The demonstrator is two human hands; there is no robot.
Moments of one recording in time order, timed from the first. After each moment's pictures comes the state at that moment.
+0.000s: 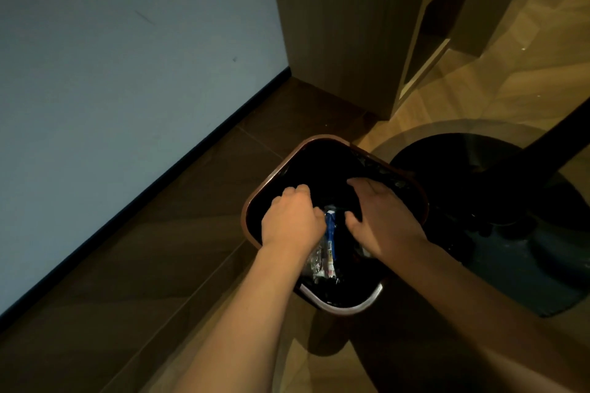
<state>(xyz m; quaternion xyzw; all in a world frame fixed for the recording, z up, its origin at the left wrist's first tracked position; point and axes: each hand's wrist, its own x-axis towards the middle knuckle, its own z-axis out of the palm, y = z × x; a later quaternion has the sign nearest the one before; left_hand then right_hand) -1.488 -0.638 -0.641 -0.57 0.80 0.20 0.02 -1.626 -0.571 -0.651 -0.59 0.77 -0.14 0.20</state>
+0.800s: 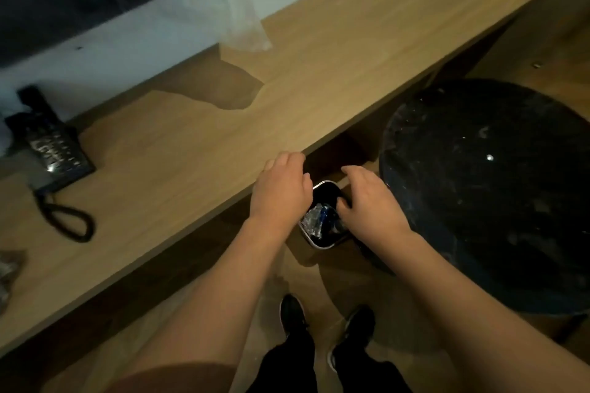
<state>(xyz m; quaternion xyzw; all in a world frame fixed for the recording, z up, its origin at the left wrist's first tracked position) -1.423 -0.552 -0.021 -0.62 0.76 0.16 -0.12 -1.580 -0.505 -0.025 -0.65 0.71 -0.11 0.24</state>
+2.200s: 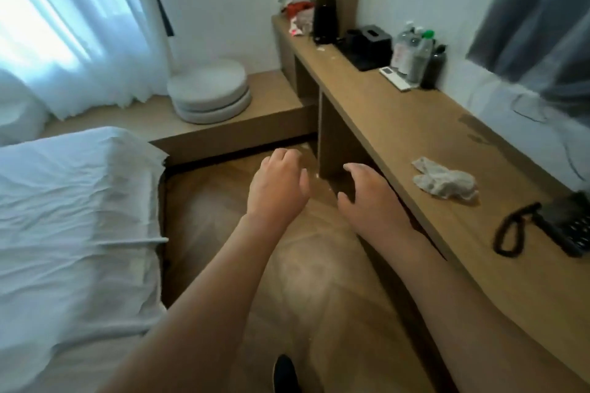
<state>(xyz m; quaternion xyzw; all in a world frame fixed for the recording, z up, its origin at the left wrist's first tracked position) -1.137 -0.097 0.117 -0.97 0.00 -0.12 -0.21 -1.146 -0.262 0.117 -0.96 -0.07 -0.02 0.27</state>
